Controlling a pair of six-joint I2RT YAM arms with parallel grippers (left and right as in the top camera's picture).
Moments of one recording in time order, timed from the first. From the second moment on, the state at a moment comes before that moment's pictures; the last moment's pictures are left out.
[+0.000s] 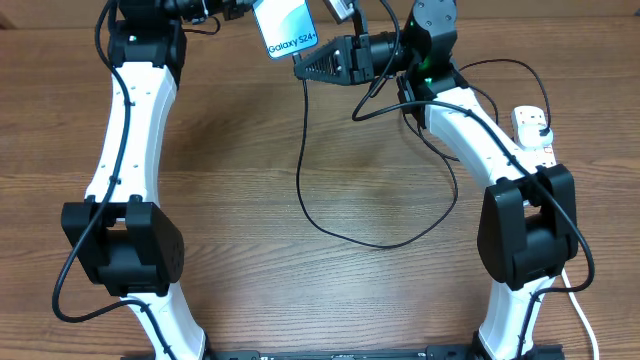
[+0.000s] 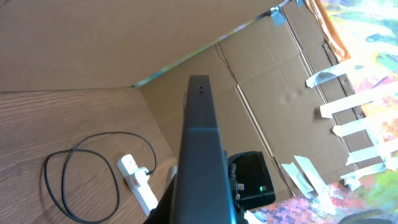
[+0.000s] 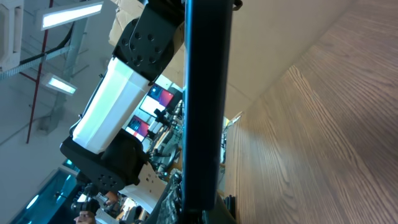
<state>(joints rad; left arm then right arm) -0.03 2.02 1.96 0.07 1.20 -1.06 0.31 2.06 1.66 0.62 -1.45 1.14</state>
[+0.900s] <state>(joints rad) -0.05 2.02 1.98 -0.10 1.27 -0.88 0.31 2.06 1.65 0.62 -1.43 1.14</state>
